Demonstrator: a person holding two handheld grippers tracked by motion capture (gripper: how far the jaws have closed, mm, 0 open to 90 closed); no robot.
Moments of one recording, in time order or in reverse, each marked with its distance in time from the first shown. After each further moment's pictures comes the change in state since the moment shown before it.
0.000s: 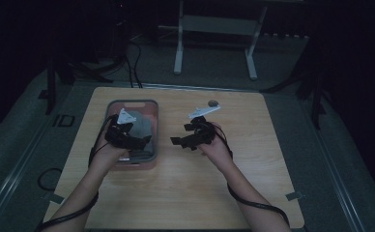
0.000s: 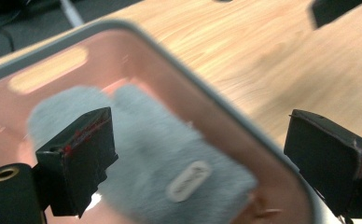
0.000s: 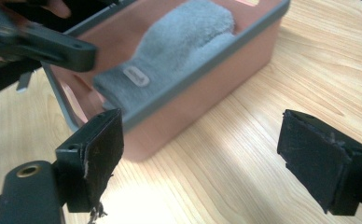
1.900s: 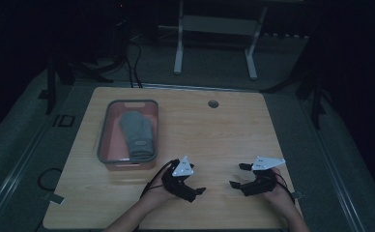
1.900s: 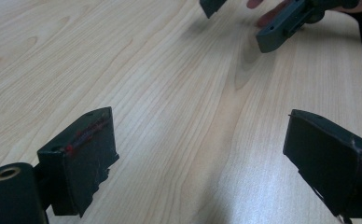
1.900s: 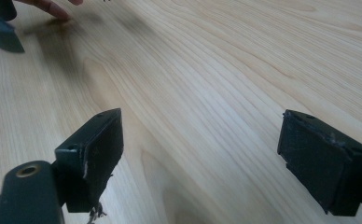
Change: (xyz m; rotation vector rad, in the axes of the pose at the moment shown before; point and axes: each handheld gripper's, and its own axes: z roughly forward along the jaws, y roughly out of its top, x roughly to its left) left arm -0.160 -0.047 0.077 -0.081 -0.449 0.226; right arm -0.035 -0.196 -0.120 -0.022 -0.080 -0.077
